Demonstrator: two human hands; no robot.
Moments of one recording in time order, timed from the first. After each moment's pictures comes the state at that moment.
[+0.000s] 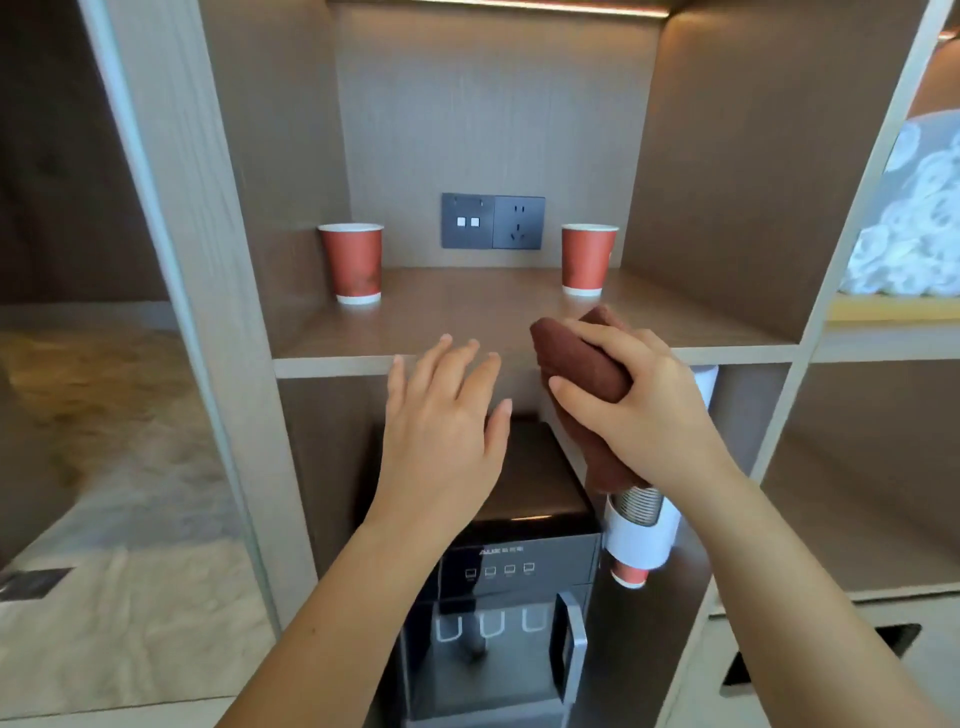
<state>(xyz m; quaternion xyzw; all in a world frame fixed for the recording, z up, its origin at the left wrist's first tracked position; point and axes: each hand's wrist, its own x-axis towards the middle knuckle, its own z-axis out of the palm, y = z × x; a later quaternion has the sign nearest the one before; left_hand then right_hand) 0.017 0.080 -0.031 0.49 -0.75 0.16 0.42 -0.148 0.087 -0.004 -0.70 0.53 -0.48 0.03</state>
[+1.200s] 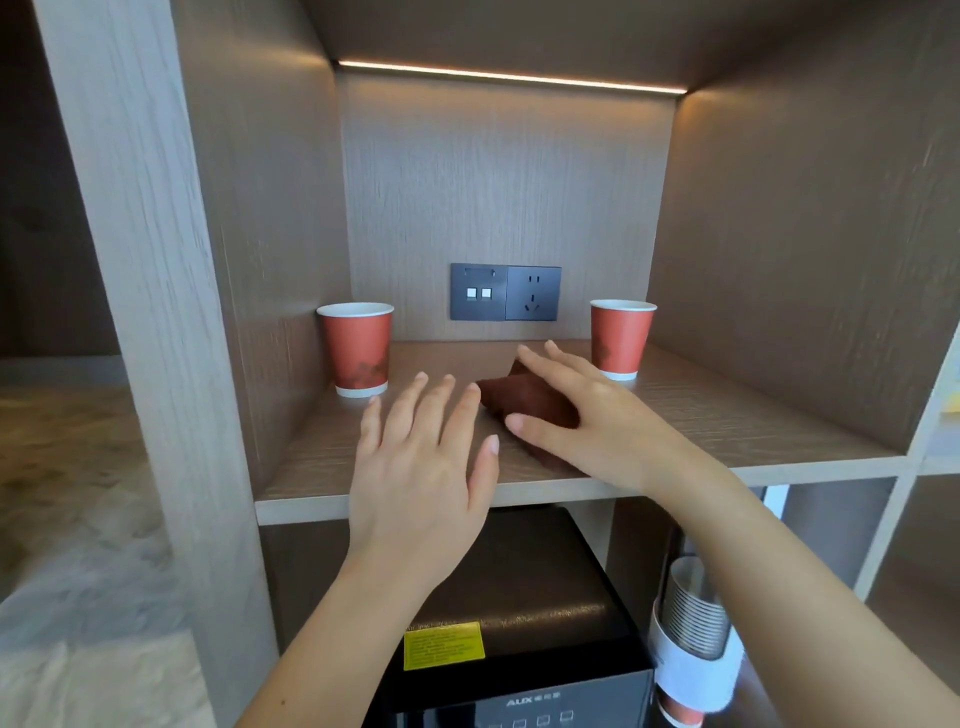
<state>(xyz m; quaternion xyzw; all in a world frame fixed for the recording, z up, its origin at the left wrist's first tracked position) 0.056 -0.016 -0.007 0.51 -0.74 0.25 0.37 -0.116 -0.032 0.036 -0.78 0.55 -0.29 0.05</state>
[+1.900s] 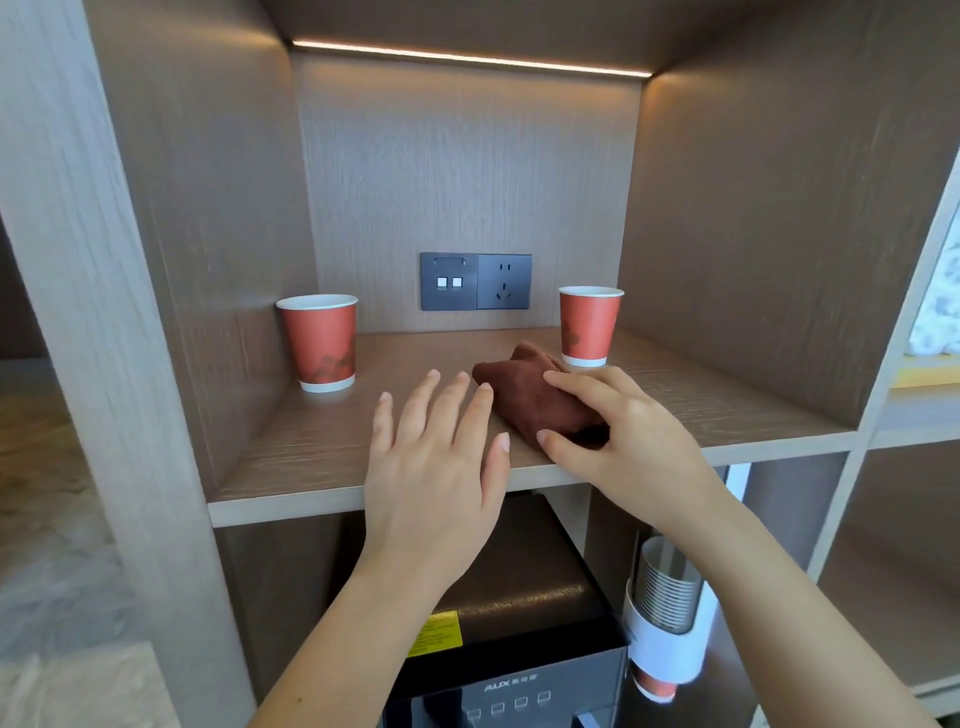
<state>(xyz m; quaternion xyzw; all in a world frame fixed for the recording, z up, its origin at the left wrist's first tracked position) 0.025 -0.015 -0.012 0.49 -0.75 0.24 0.37 -0.144 -0.004 0.010 -0.72 0.57 -0.39 -0.06</state>
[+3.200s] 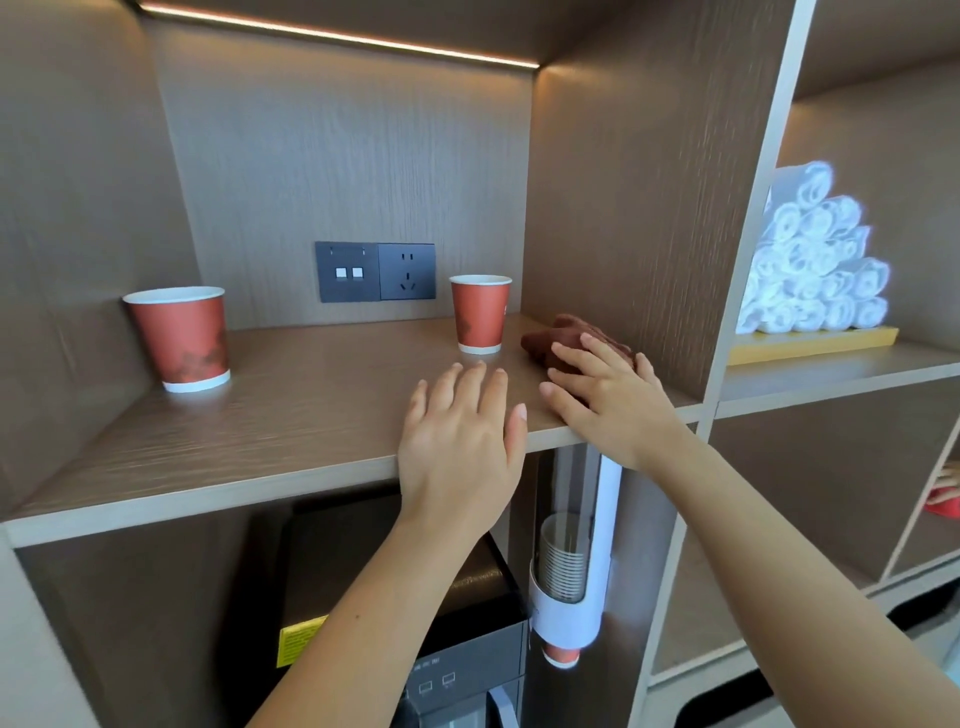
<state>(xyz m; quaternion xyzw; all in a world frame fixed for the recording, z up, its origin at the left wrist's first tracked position) -0.088 -0.020 -0.015 0.45 -0.77 0.21 0.39 -0.257 -0.023 0.008 -0.70 0.67 -0.23 -0.12</state>
